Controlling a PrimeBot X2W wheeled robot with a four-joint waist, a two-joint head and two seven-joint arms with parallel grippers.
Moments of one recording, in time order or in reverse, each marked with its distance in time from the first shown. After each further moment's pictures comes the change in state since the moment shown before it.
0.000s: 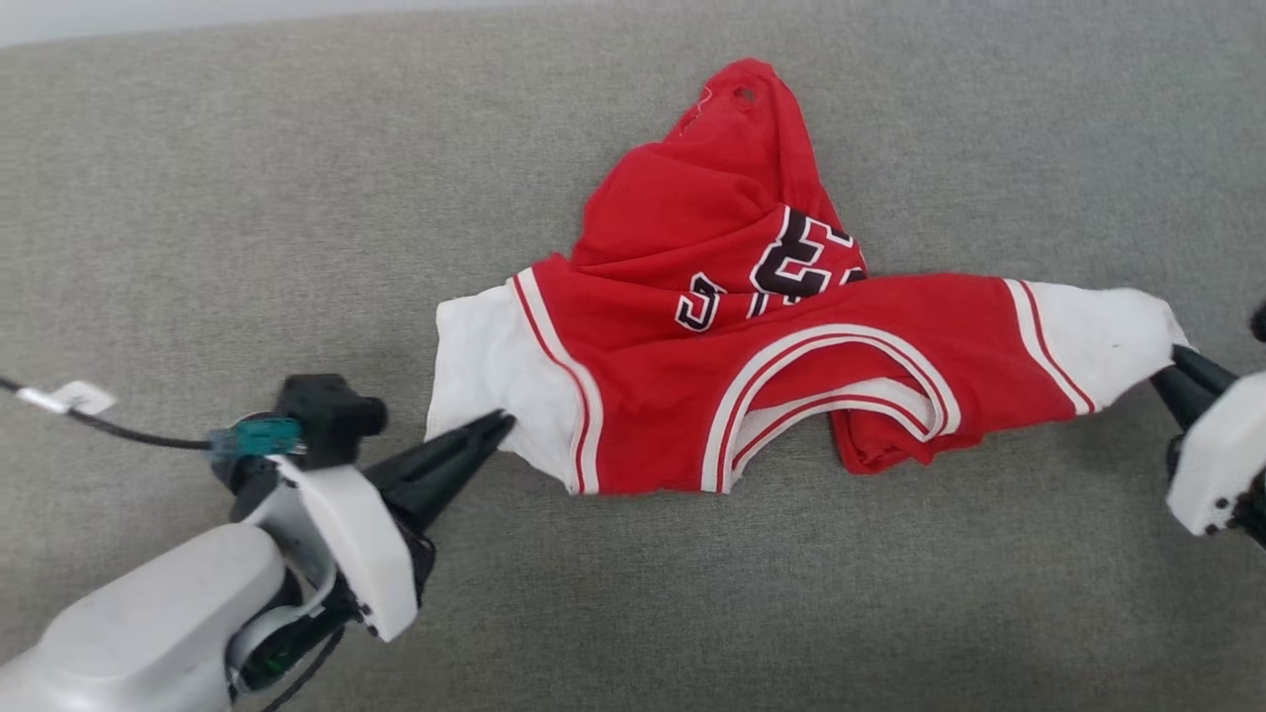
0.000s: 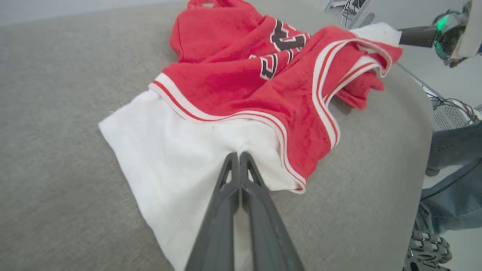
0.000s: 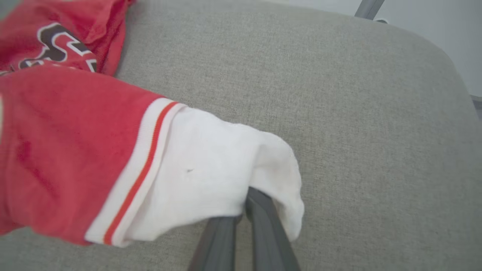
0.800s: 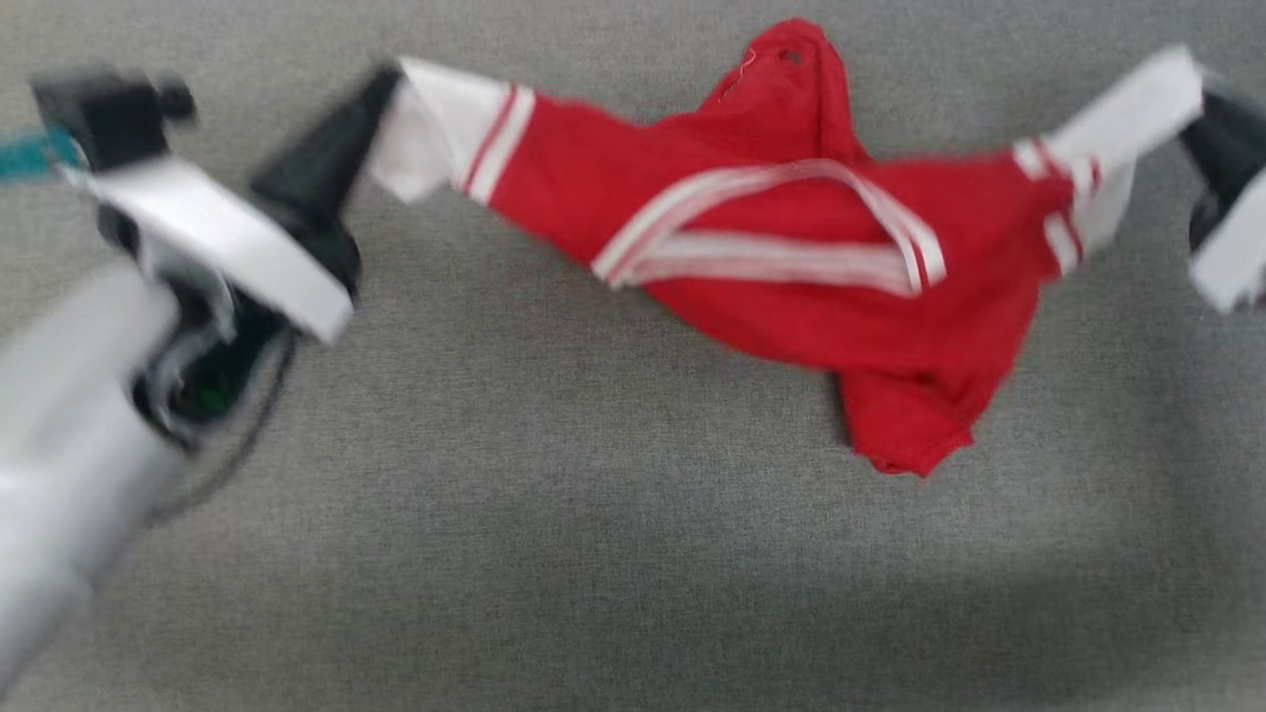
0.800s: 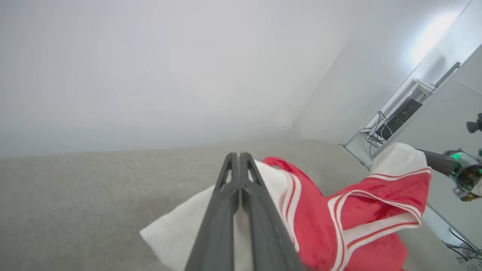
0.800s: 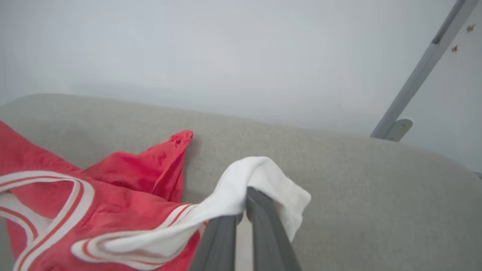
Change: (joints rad) left arm -0.238 -0.075 0.273 0.114 -0.234 0.000 -0.022; right arm -0.329 0.070 -0.049 -0.083 0.071 0.000 0.138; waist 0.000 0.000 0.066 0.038
